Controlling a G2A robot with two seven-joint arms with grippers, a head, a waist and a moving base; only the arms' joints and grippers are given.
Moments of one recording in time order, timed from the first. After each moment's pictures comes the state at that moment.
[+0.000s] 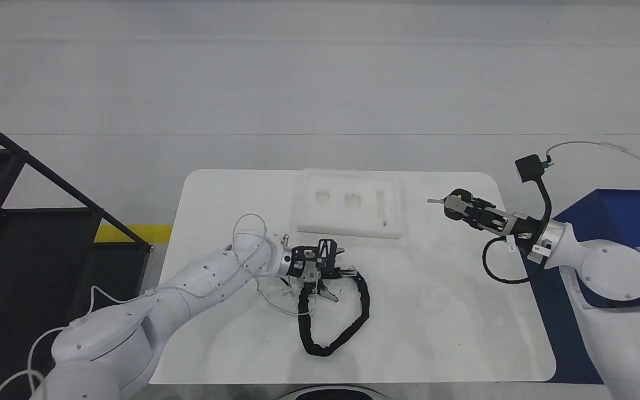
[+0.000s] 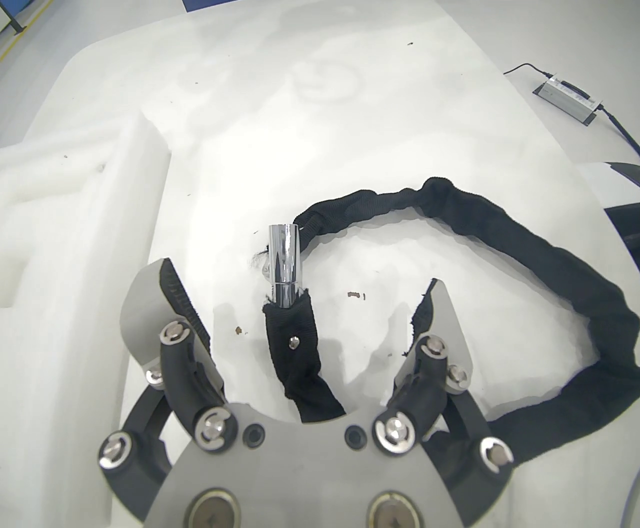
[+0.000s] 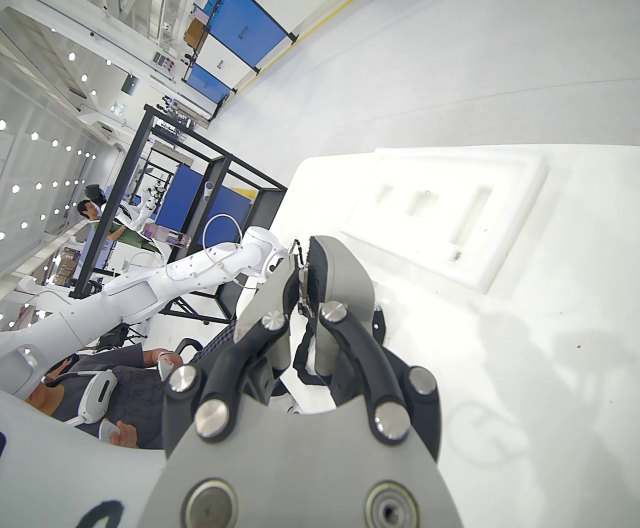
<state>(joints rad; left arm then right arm) 0.71 -1.11 -0.24 -0.92 1.47 -0.76 0.54 -1.36 -0.97 1.56 -1.81 0.04 -0.19 0.92</state>
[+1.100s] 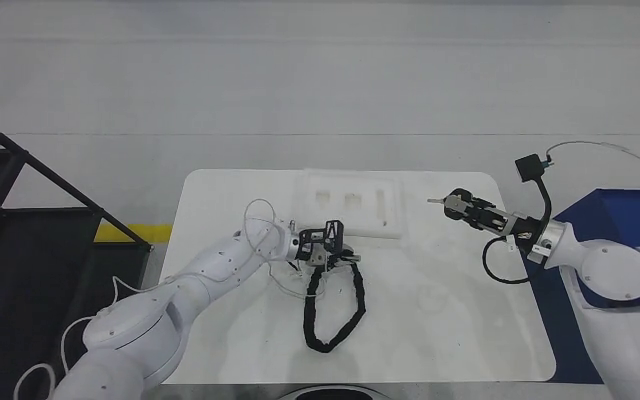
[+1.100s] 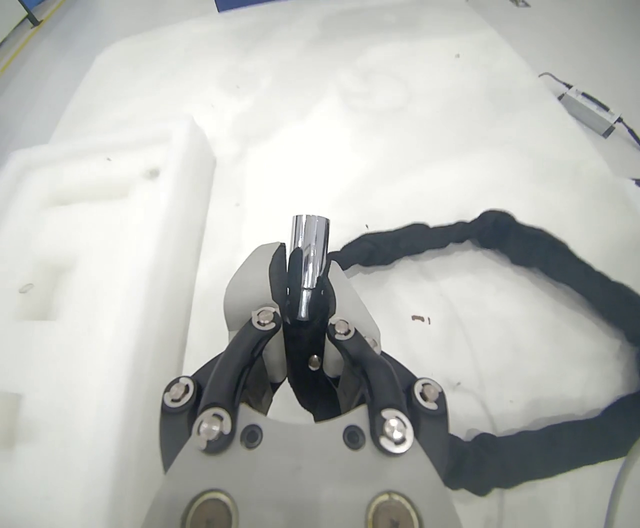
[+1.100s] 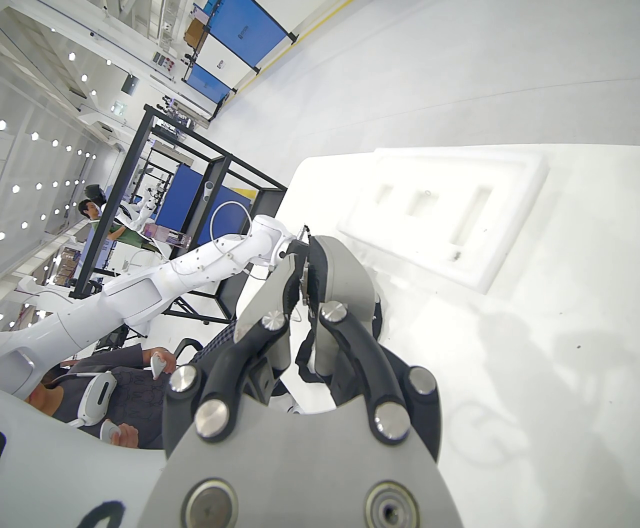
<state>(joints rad) 0.65 -1.23 -0.31 -0.74 1.49 -0.82 0.60 -1.36 -0.97 1.56 -1.81 0.04 -0.19 0.92</state>
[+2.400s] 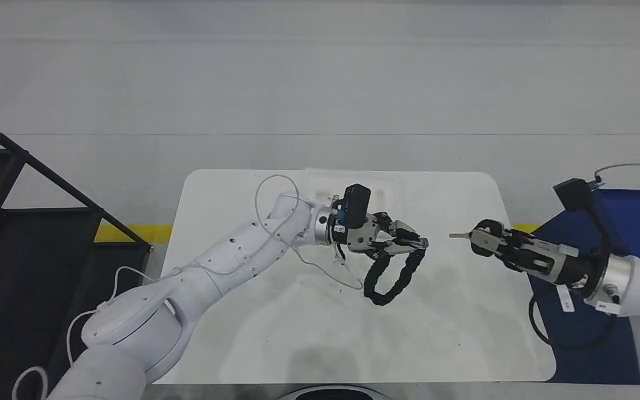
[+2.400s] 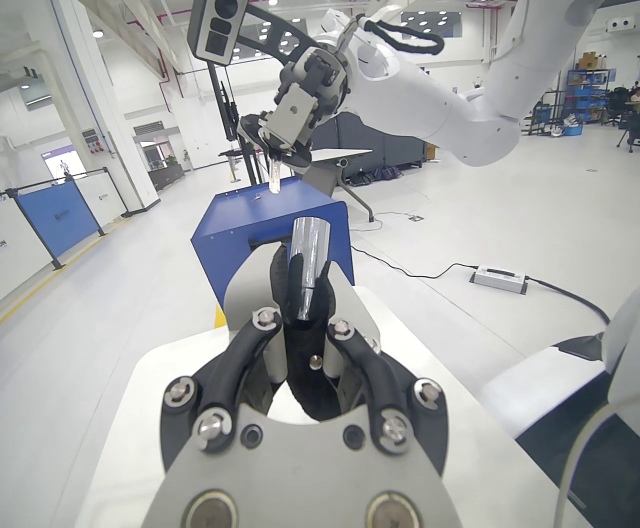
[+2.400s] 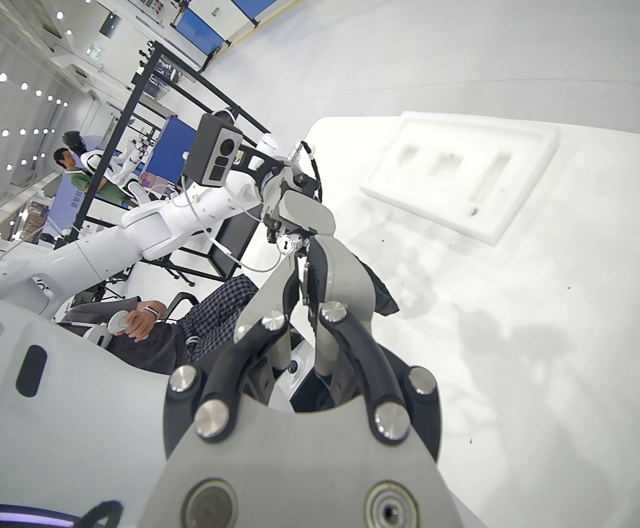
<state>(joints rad) 0.62 -1.26 -0.40 -1.07 1.39 -0.90 0.92 -1.61 -0.92 1.87 -2.17 0.11 -0.10 1.13</state>
